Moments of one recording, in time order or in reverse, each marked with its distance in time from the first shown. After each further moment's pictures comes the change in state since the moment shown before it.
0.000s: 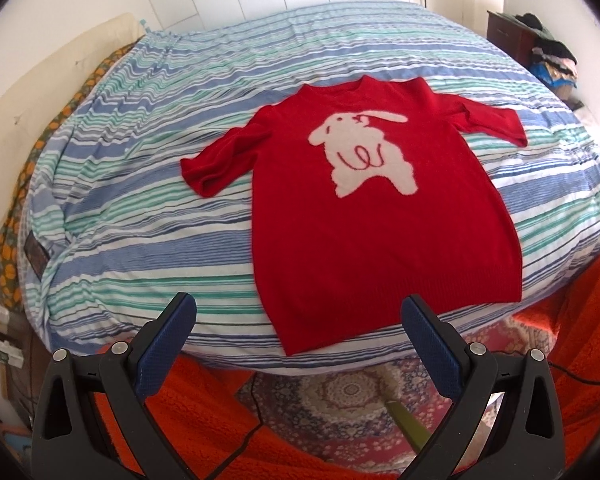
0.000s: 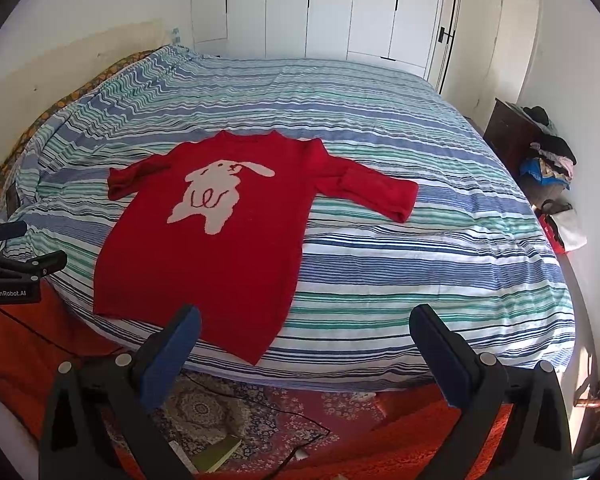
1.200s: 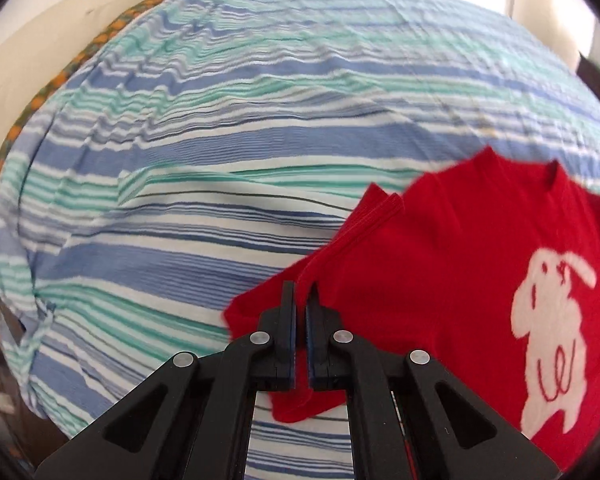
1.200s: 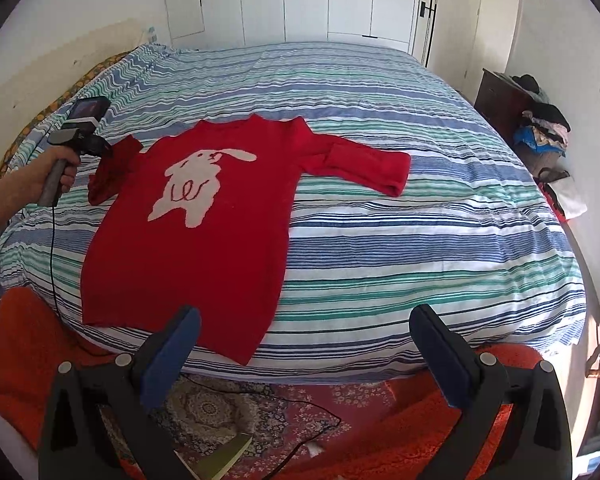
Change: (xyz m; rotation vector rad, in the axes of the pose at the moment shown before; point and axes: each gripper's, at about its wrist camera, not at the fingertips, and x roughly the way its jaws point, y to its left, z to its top) left arm 0.215 0.185 0.181 -0.267 0.055 0.076; right arm 0.029 -0.017 -0.005 0.095 0.059 -0.009
